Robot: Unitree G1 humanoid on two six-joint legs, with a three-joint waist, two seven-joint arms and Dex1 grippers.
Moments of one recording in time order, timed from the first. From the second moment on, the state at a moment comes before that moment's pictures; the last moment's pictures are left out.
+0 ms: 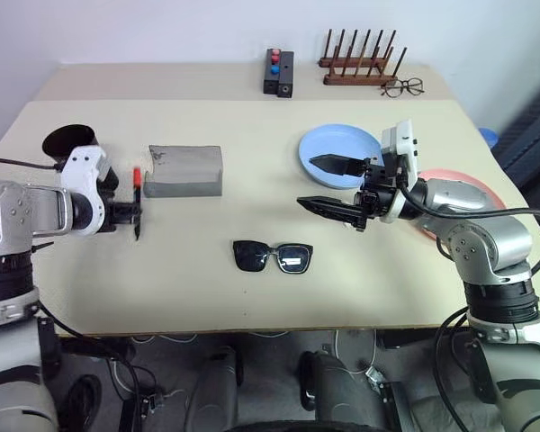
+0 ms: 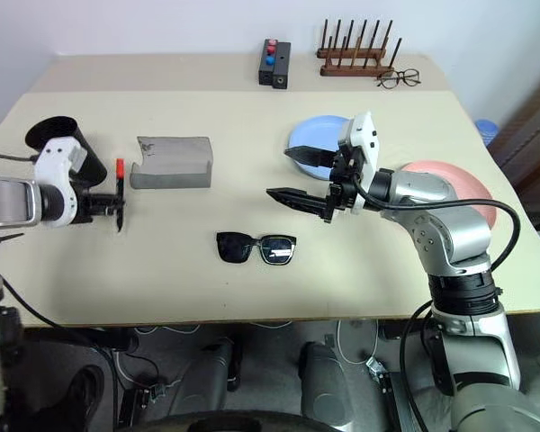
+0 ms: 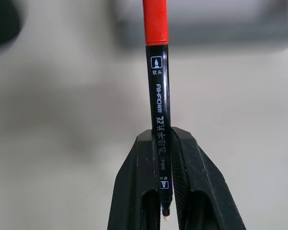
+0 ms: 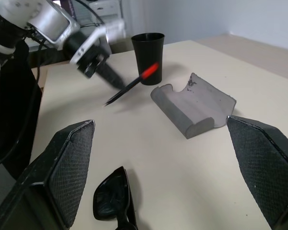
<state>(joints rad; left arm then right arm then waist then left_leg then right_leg) -0.68 0.74 0.36 -0.06 -0.56 1.46 -0.37 -0.60 -0.59 -0.01 -0.15 0.64 0.59 0.99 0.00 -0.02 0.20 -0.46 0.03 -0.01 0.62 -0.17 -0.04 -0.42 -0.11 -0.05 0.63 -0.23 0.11</state>
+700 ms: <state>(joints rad) -0.76 0.73 0.49 0.54 -0.38 0.03 -0.55 -0.64 -0.57 -0.05 -0.13 0.65 0.58 0.99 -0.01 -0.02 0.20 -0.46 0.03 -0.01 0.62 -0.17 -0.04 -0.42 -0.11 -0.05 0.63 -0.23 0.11</state>
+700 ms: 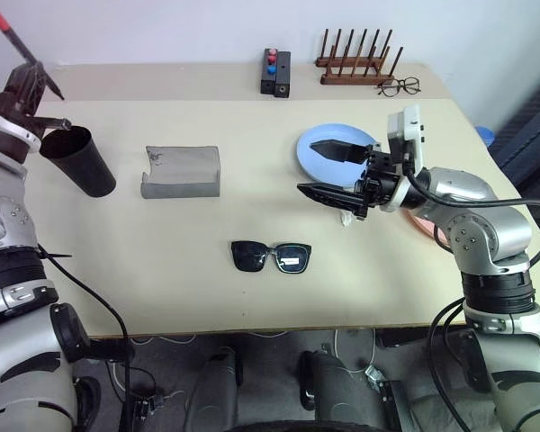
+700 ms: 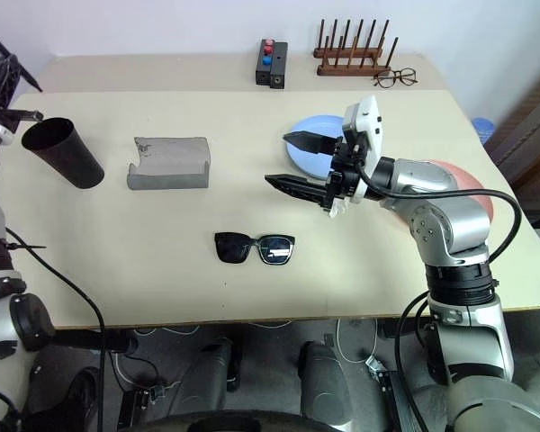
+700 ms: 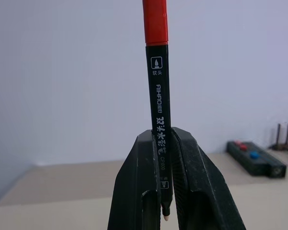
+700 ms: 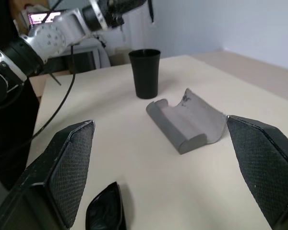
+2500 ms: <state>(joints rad) -0.94 0.74 -0.10 0.74 -0.21 0.10 -1.24 -0.53 -0.75 -0.10 -0.04 0.54 0.50 1.07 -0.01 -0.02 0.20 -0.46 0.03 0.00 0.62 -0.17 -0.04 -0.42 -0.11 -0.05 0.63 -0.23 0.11</state>
